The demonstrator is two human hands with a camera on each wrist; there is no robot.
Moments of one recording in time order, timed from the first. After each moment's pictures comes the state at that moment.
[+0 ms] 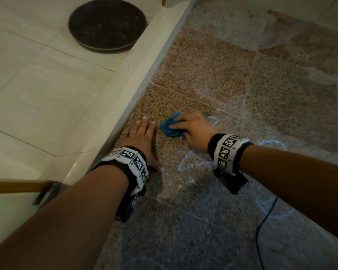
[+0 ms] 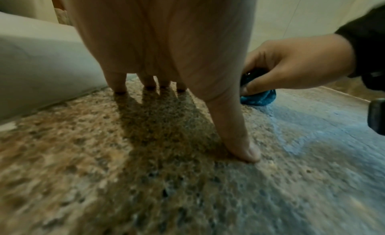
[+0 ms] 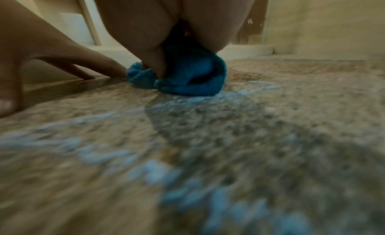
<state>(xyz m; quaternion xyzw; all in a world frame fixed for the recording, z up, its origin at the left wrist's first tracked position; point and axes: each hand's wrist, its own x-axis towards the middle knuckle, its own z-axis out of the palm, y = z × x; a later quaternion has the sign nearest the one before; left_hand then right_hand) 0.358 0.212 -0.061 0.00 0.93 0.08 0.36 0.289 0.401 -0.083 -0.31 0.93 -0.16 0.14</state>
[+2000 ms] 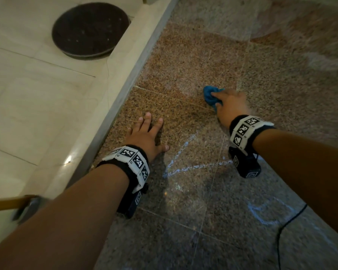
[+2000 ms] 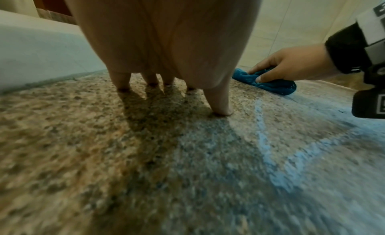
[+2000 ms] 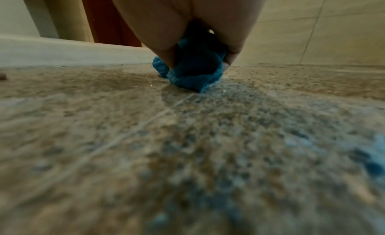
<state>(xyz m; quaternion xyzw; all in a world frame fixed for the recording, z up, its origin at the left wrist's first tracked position) 0.326 0.260 -0.070 -0.02 0.94 0.08 0.33 0.225 0.497 -0.077 -0.04 0.99 -0.11 0.11</state>
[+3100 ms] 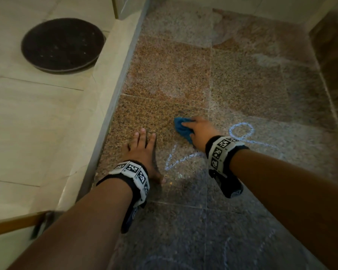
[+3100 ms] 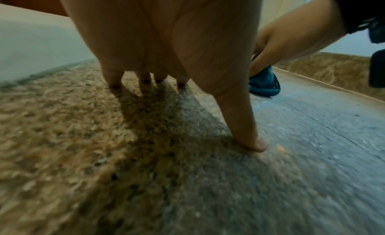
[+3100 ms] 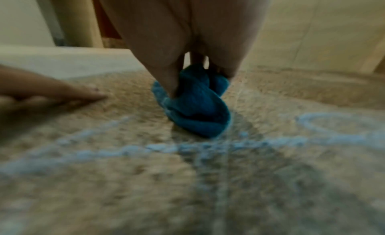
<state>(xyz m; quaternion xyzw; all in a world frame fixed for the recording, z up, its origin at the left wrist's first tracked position) 0.366 0.245 -0.060 0.09 0.92 0.02 0.38 0.326 0.444 -0.049 -0.04 0.96 -0.13 0.24</state>
